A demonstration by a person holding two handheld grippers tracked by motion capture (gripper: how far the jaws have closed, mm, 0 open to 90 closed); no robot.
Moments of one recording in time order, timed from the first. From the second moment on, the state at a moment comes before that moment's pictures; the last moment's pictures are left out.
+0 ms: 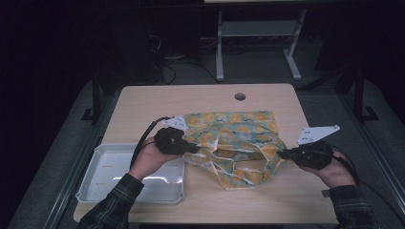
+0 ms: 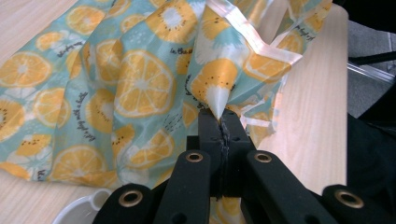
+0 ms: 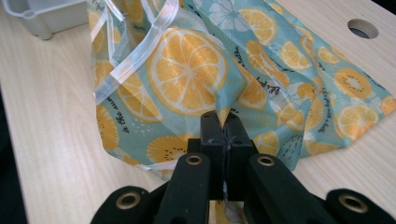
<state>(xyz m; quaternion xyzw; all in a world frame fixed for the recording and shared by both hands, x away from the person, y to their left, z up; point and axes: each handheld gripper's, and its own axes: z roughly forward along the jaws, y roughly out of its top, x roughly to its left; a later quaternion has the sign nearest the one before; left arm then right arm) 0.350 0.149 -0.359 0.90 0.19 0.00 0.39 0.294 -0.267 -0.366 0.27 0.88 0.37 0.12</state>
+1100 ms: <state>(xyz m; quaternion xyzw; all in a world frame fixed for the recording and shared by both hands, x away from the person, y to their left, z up) 0.434 0.146 -0.401 0.88 0.31 0.01 0.36 0.393 -0.247 -0.394 0.36 0.86 0.34 0.12</state>
